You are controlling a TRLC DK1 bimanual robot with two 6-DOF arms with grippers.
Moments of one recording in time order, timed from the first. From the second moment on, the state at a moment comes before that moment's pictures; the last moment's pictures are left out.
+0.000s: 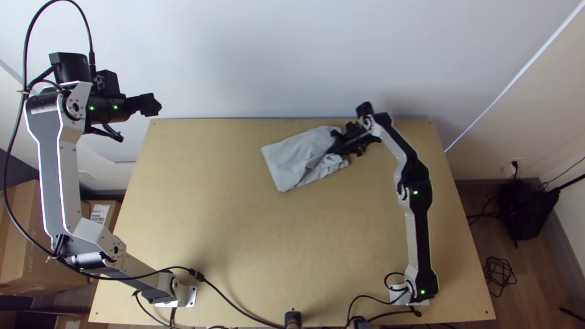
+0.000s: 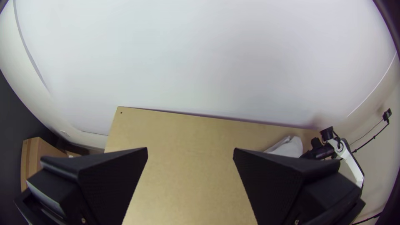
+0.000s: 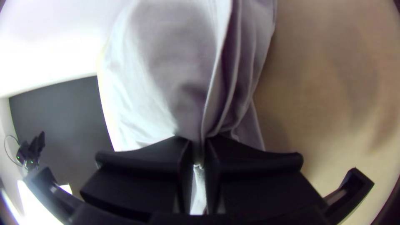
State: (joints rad) left arm 0.19 1.68 2.21 -1.25 0.16 -0.03; right arm 0.18 2.50 2.21 -1.03 -0.72 0.35
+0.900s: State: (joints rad) left arm 0.16 1.68 2.21 -1.25 0.16 -0.03; right arm -0.67 2.05 1.49 -0.68 -0.56 0.28
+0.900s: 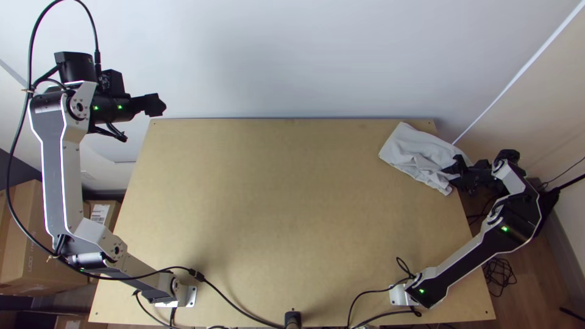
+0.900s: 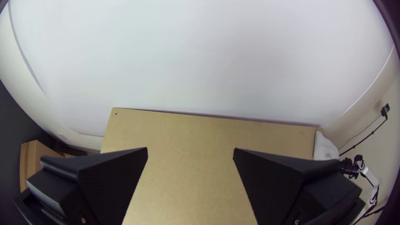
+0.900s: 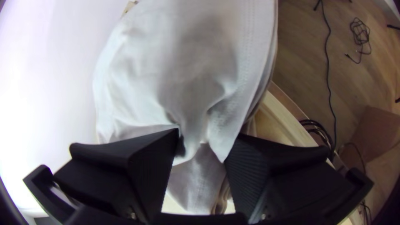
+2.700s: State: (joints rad) left arm 0.17 1.64 2.21 -1.22 0.16 -0.03; right arm -0.53 1.93 1.47 -0.86 -0.25 0.49
